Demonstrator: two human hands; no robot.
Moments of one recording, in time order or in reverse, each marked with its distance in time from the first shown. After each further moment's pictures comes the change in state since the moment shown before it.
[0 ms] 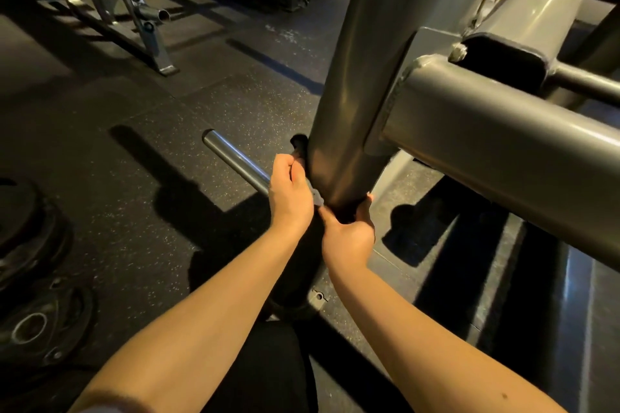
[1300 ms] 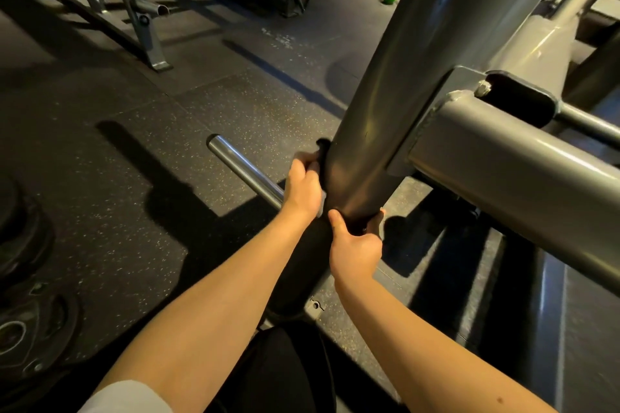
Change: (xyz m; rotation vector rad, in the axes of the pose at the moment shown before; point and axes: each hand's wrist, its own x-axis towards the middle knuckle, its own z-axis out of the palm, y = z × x) left_hand 0.047 -0.004 -0.002 -0.194 -0.224 -0.181; right_hand -0.010 -0.018 0.012 0.004 0.113 0.054
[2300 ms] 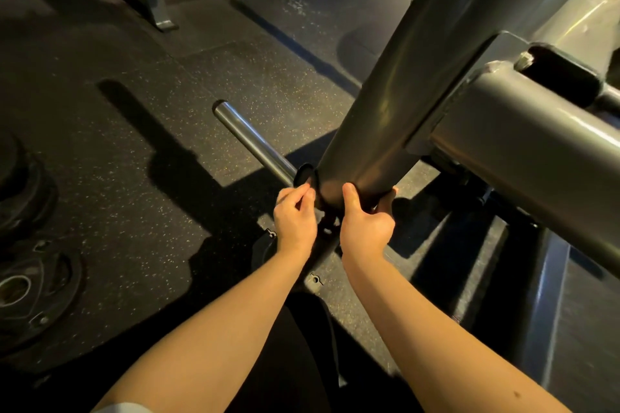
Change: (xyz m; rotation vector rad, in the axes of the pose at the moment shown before) left_hand -0.059 -0.088 -0.017 0.197 0.291 -0.010; right_hand -0.001 -0.004 -0.003 0.128 -0.002 0.018
